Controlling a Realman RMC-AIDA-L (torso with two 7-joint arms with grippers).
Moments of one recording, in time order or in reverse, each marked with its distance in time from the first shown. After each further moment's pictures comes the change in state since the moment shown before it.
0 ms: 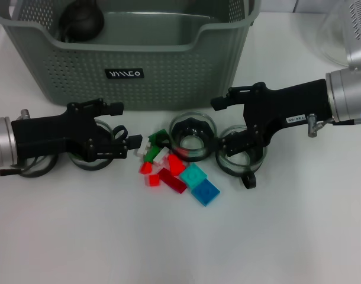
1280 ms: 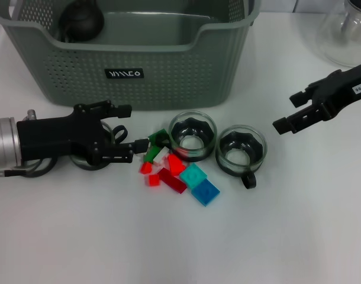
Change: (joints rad) left arm -0.008 -0.003 0.012 -0.001 -0.002 0.035 0.003; right arm 0.005 -0.054 -0.040 -0.398 -0.309 -0.186 0.705
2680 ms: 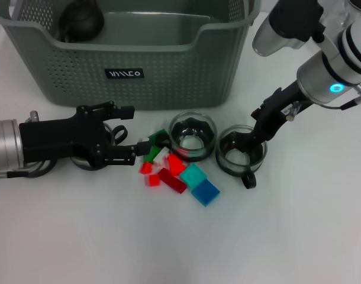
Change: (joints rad) left arm -0.001 -0.005 -0.001 -0.005 0.003 0.005 0.018; right arm 0.120 0.062 -0.399 0.225 -0.078 0.384 0.112
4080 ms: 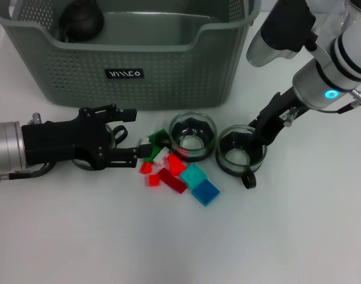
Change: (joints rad) left arm -0.001 -0.002 0.002 -0.011 0.004 -0.003 0.015; right arm 0.012 -0.001 -0.054 0.048 -0.003 0.051 0.002
